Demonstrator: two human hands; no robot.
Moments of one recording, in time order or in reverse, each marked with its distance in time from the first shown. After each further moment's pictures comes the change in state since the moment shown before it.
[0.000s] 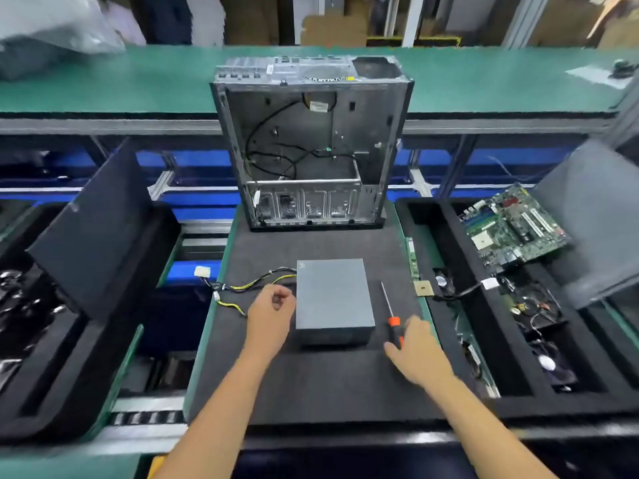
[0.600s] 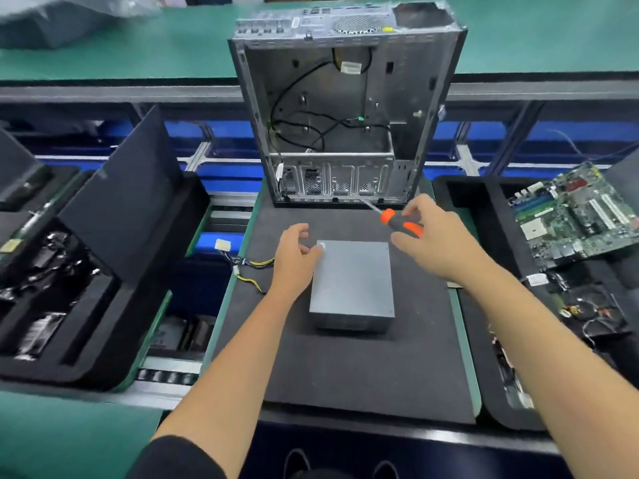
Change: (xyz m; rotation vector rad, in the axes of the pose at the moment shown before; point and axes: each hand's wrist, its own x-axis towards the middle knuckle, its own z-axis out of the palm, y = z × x) left_hand 0.064 0.017 0.024 0.172 0.037 0.118; right_hand 0.052 -0.088 -0.120 0.211 0.061 -0.412
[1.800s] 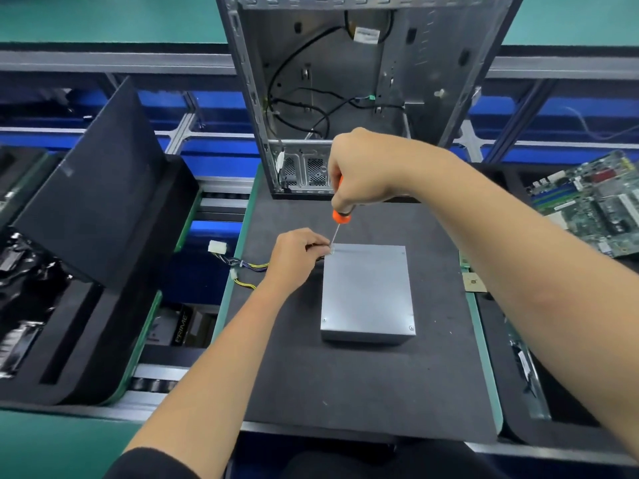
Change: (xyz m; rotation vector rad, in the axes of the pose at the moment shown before) left_hand 0.042 -0.015 -0.013 0.071 -0.192 0.106; right_hand 0.108 -0.130 0.014 -0.544 -0.379 -0.326
